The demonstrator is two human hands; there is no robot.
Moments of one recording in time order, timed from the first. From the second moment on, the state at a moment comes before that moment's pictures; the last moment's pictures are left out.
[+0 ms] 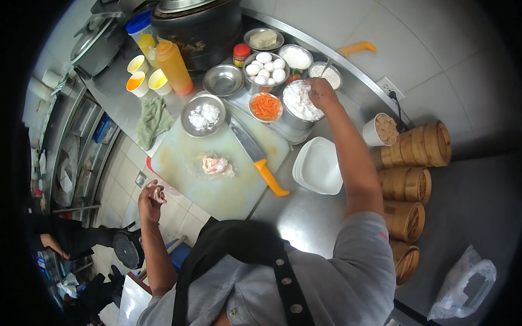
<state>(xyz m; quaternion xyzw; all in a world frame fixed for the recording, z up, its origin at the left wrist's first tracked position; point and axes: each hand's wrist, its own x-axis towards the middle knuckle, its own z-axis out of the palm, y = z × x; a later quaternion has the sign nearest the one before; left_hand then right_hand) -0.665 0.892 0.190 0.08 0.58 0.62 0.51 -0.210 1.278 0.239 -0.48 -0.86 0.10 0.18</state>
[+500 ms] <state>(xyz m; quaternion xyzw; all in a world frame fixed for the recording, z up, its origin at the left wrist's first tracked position) -0.671 0.887 0.185 0.10 0.59 0.62 0.51 -0.201 1.279 0.201 -0.49 -0.86 0.09 0.08</state>
